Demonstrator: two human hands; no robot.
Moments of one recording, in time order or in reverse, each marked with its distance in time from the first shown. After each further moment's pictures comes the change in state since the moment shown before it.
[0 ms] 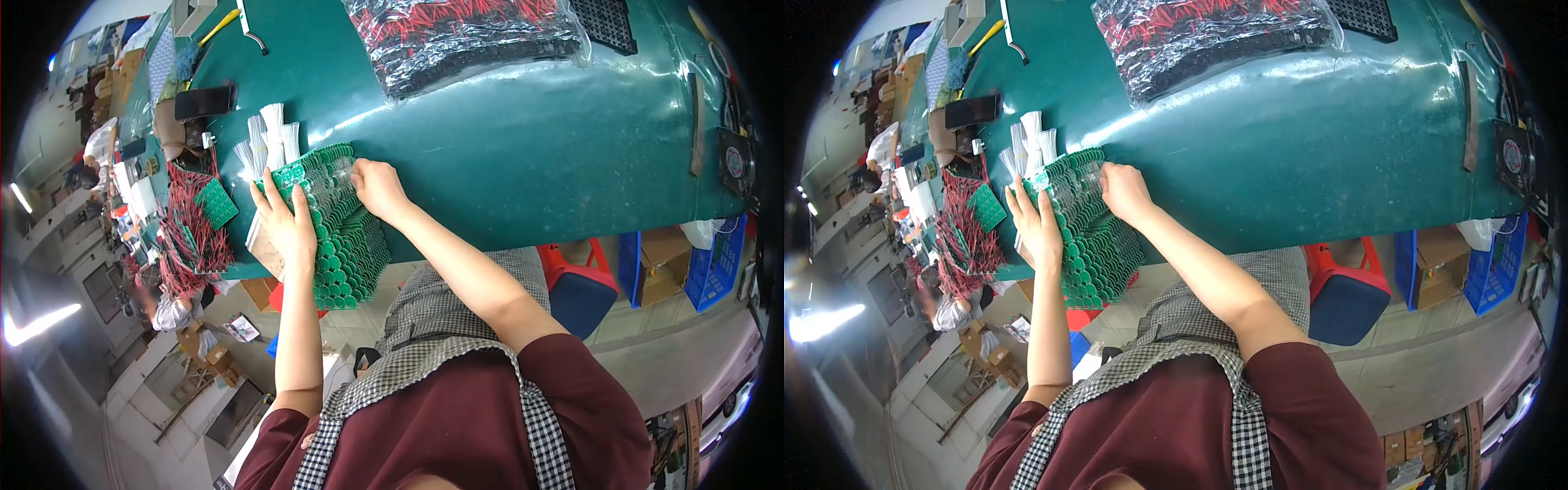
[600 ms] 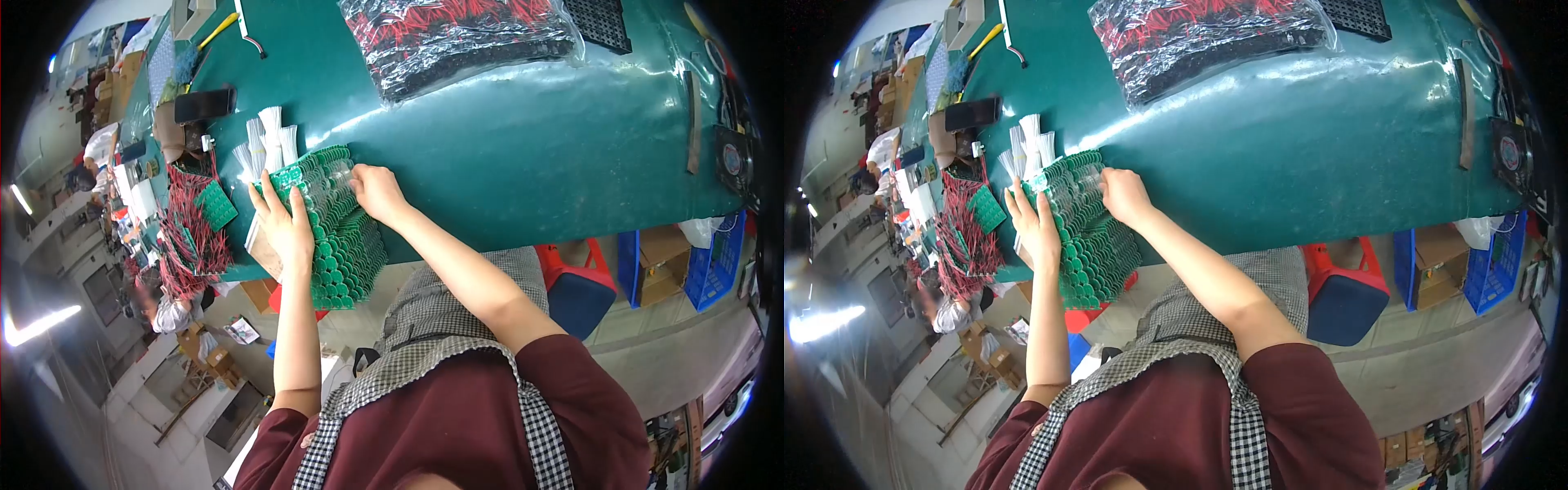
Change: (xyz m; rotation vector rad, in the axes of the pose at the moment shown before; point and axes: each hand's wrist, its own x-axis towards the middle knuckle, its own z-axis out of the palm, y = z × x) left_hand 0.000 0.002 -0.001 -0.001 0.001 -0.001; right_hand -0.006 -0.002 -0.003 0.016 -0.055 0.026
